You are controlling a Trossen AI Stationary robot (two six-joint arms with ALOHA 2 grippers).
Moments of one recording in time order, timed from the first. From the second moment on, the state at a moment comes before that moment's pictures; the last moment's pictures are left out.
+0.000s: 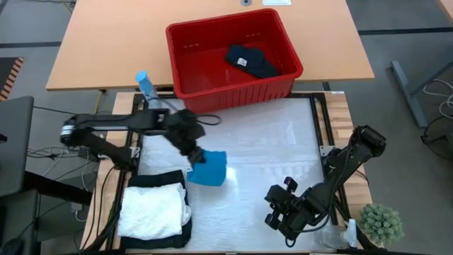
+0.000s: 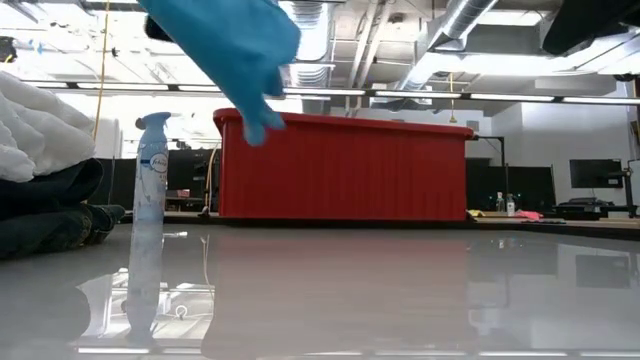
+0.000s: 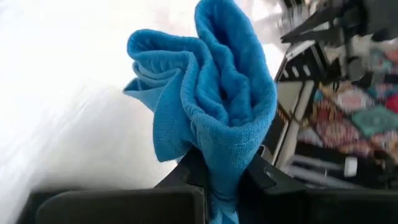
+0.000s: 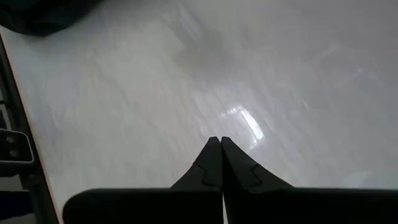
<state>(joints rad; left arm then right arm) 0.07 1.31 1.26 -0.76 0.38 -0.83 0.78 1.64 1.29 -0.91 0.64 1.24</state>
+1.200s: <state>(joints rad) -1.26 1.09 1.17 -1.20 -0.72 -2.10 0.74 1.64 1.29 -0.79 0.59 1.17</state>
